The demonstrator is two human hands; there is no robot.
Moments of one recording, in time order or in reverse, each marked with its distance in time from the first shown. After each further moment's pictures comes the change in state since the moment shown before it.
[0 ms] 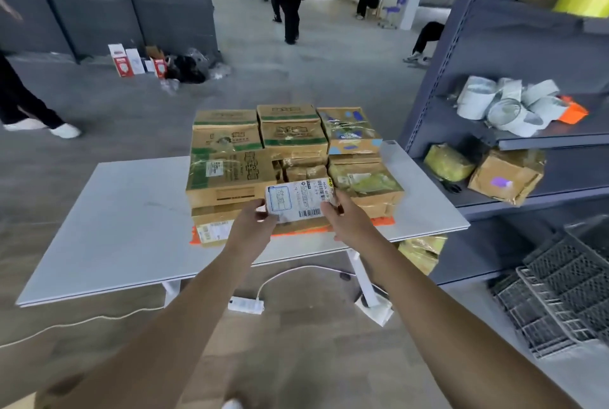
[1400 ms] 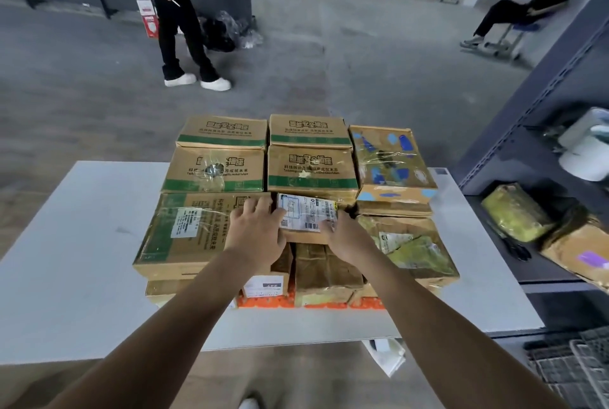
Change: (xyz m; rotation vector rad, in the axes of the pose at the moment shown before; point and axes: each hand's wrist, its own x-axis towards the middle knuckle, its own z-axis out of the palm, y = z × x) left_hand 0.231 0.012 0.036 1.267 -0.004 0.367; right_hand 0.260 0.027 0.014 -0.466 -0.235 0.128
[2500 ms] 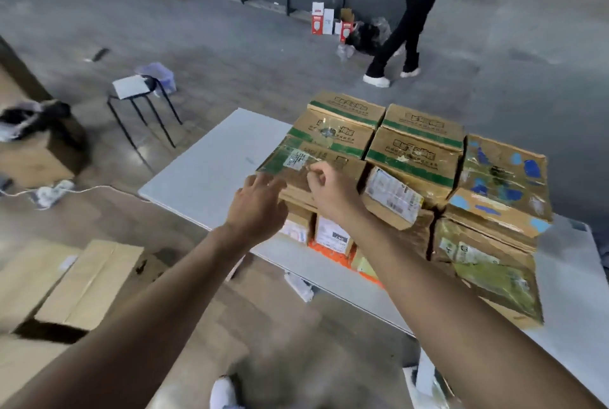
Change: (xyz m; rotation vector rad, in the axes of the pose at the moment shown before) left_hand -0.157 -0.017 -0.039 -0.245 0.181 -0.569; right_hand -0.091 -0.120 0.032 0.091 -0.060 -0.656
